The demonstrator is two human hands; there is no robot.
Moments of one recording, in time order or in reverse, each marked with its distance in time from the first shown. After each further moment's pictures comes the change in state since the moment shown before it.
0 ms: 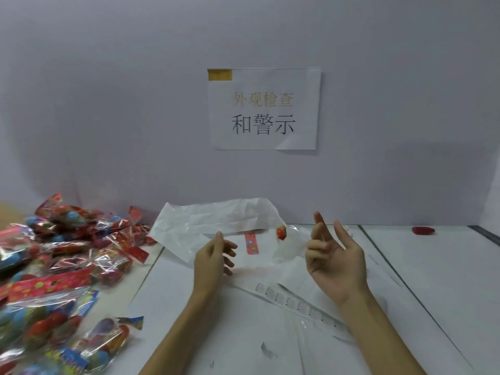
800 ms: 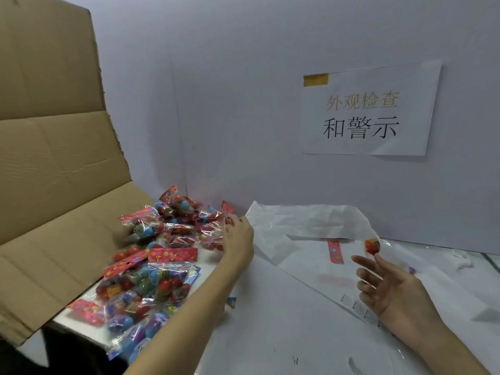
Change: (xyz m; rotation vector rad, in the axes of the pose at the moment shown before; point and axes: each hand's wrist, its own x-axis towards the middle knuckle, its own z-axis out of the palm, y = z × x) left_hand 0.064 0.023 -0.112 1.507 0.033 0.031; right_hand 0.015 0.056 -0.004 -0.527 0.101 0.221
